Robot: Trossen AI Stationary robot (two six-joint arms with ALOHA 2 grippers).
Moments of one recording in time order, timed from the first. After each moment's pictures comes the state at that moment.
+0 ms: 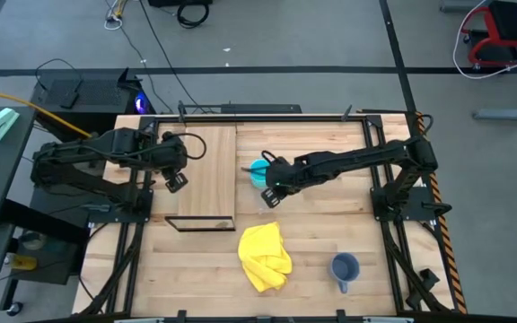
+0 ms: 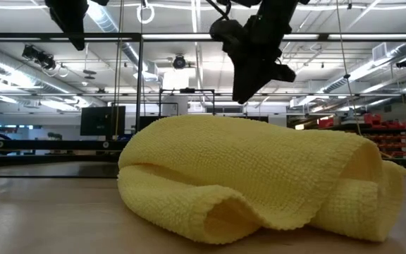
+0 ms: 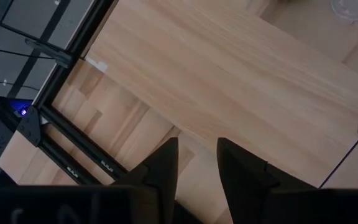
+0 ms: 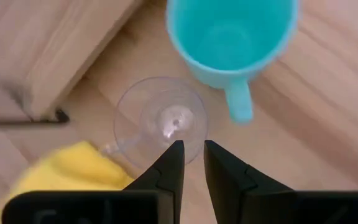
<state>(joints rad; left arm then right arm) 0.05 1.16 1.33 -1.48 -0.38 -0.50 0.03 1.72 1.37 -0.80 0.17 0.91</state>
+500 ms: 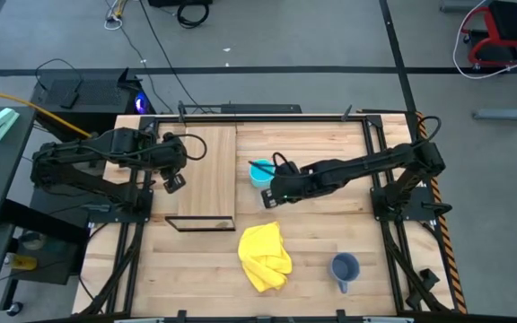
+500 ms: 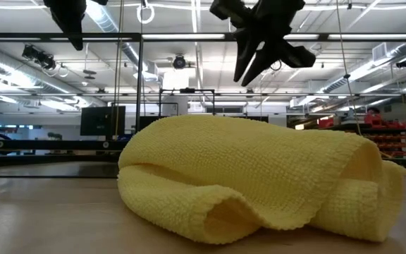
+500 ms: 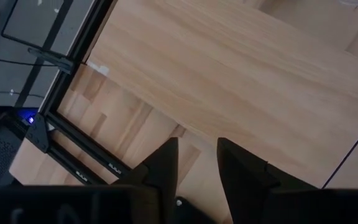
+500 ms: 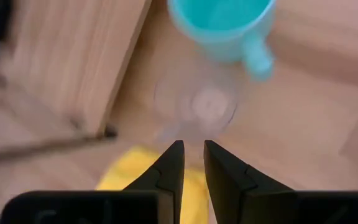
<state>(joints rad) 0.05 1.16 1.33 -1.49 -0.39 -0.43 0.13 1.67 1.37 -0.80 0.27 1.32</state>
